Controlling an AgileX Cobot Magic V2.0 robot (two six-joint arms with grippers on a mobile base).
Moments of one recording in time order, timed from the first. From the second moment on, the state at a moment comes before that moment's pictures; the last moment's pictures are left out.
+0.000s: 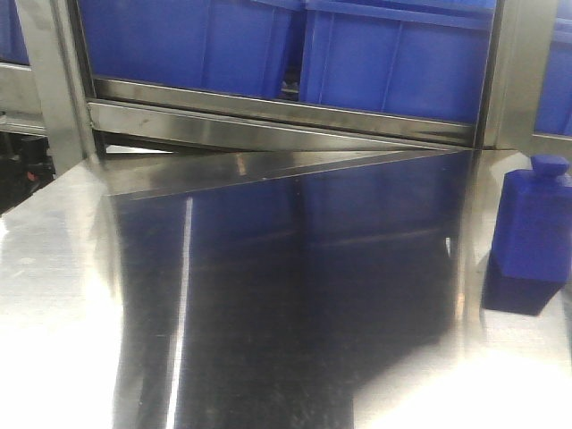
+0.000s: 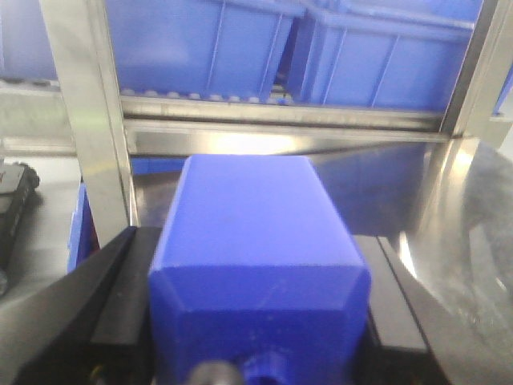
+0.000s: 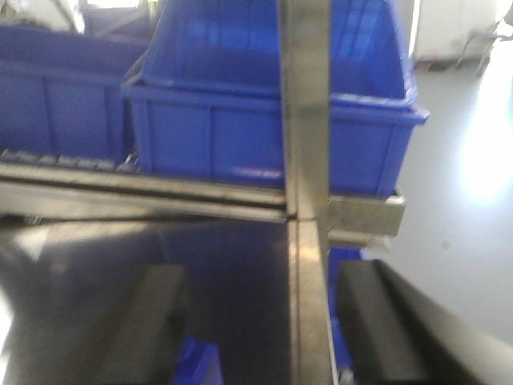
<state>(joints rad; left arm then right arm) -0.31 0.40 -0.52 -0.06 0.40 0.00 0.01 0.29 -0.52 0.11 0.41 0.01</state>
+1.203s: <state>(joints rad) -0.31 0.40 -0.52 -0.06 0.39 0.00 0.29 1.52 -1.24 -0.03 1.11 0.38</state>
